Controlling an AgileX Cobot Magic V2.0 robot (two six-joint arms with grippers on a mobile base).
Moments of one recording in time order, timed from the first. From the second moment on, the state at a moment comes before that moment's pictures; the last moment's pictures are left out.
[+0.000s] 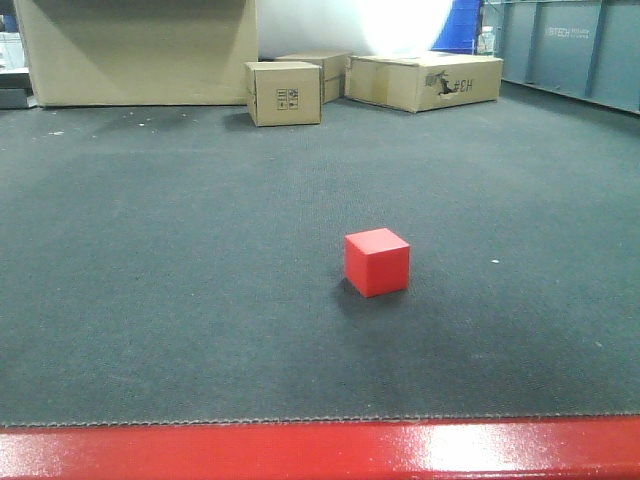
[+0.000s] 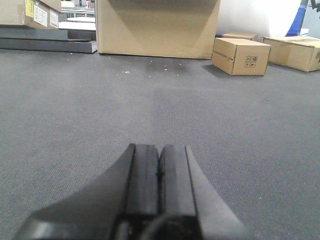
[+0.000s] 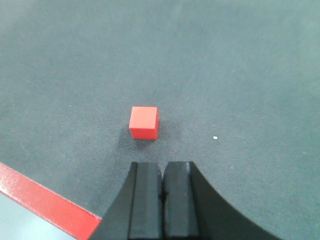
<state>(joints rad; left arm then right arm) -0.02 -0.01 0.03 -0.10 0.03 0.06 0.64 0.74 -0.74 -0.17 0.61 0.34</state>
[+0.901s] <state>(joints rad) -0.02 -0.01 0.03 -0.10 0.03 0.06 0.62 0.47 -0.55 -0.23 0.52 0.34</state>
